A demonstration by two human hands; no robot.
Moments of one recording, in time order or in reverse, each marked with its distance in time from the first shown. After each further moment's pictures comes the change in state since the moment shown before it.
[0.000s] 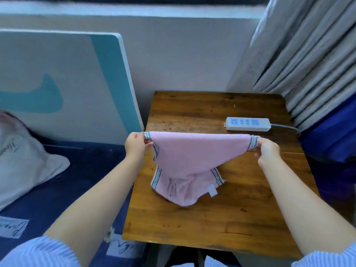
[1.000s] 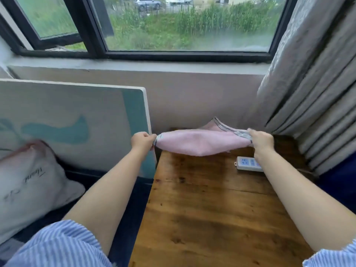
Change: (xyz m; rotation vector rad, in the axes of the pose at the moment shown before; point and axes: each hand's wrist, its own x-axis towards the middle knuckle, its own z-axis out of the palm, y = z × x) left_hand 0.025 0.122 0.003 0.397 0.008 0.248; right_hand -0.029 -0.118 0.072 -0.104 -0.235 -0.439
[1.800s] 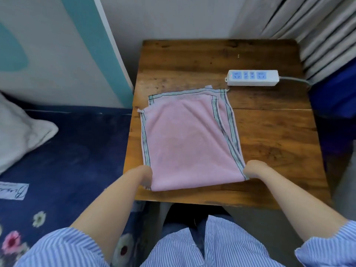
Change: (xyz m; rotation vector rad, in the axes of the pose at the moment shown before) left_hand -0.134 -0.221 0.060 1.435 -1.264 -0.113; right_hand -0.097 0.253 -0.104 -1.577 -0.792 0.520
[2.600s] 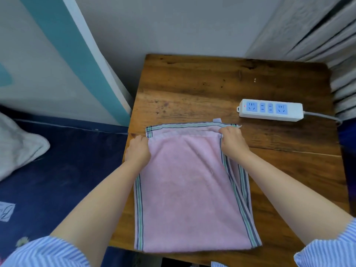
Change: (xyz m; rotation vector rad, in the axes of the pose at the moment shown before) left_hand 0.069 -0.028 -0.140 -0.438 0.814 -0.179; right_hand 0.069 -0.103 -0.151 0.194 0.658 -0.531
